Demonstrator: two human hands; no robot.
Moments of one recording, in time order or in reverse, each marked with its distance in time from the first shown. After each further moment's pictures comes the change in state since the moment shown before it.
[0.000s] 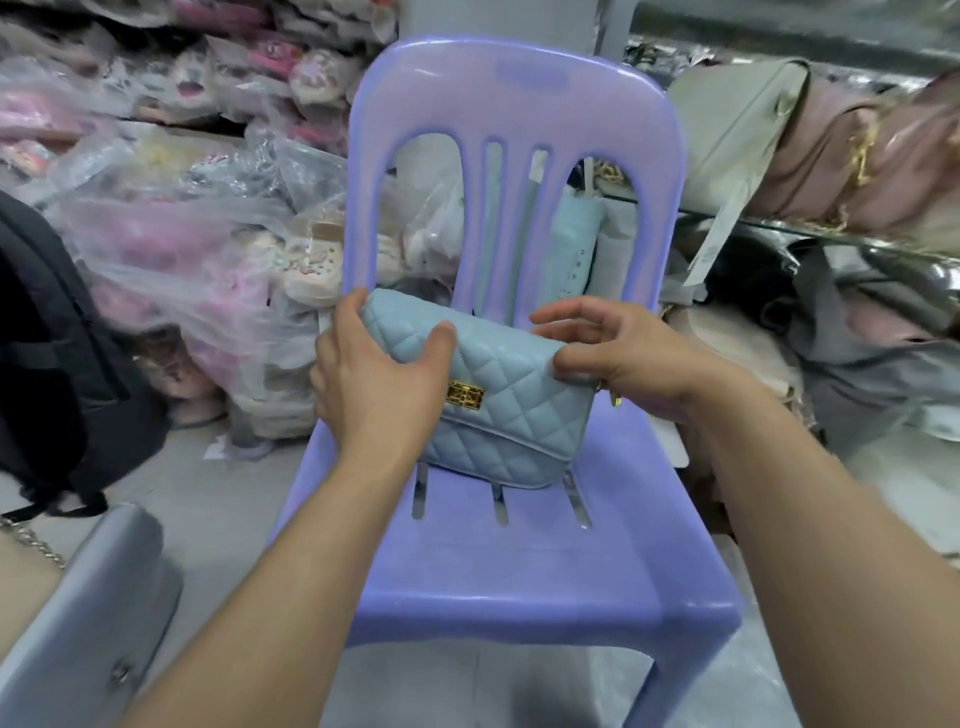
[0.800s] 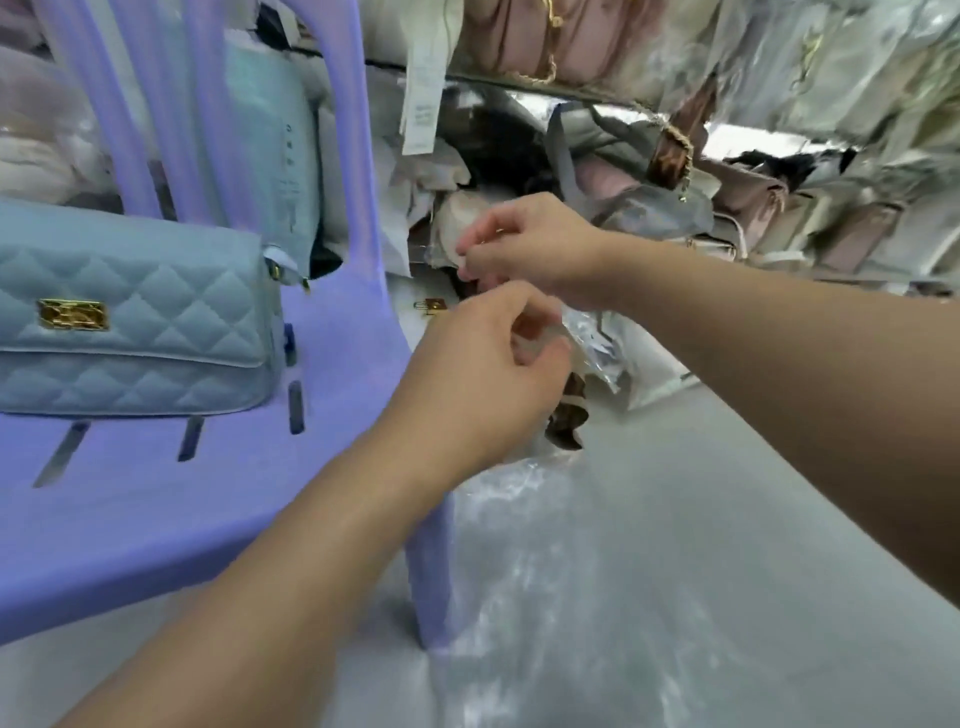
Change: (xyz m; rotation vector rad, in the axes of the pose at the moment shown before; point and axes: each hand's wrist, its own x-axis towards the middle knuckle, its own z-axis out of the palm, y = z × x) left_hand -0.194 0.087 0.116 -0.042 -0.916 0.461; right_hand -0.094 0.064 -0.122 -0.263 0.330 0.083
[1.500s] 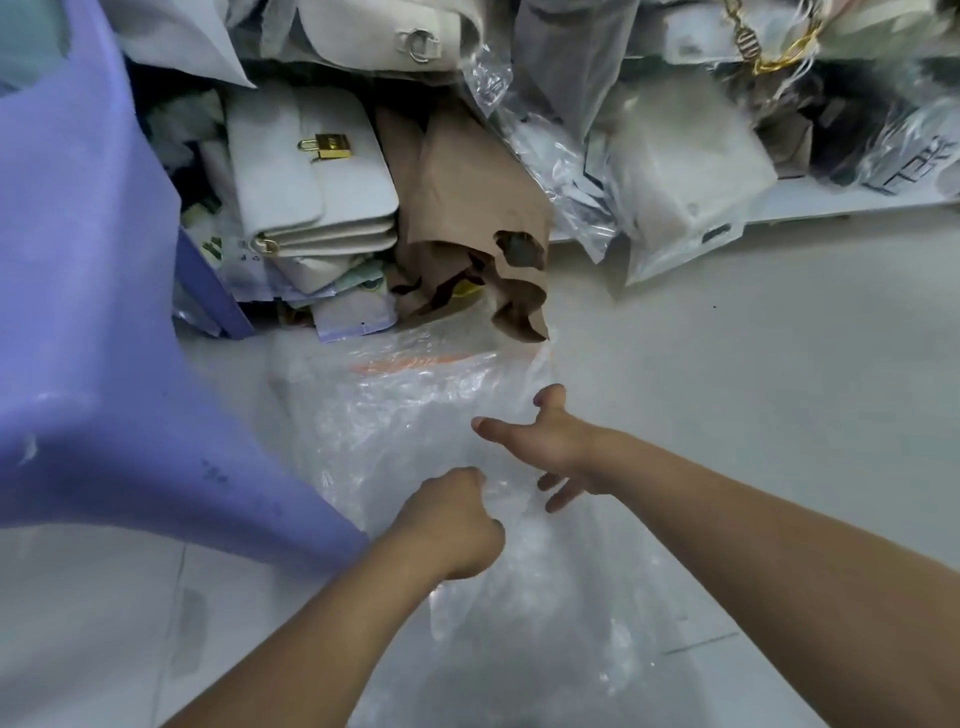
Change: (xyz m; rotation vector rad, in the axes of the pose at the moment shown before) left_hand -0.051 -0.135 0.220 0.360 -0.795 -0.752; right_hand -0.101 0.301 0.076 0.170 -0.357 0.919
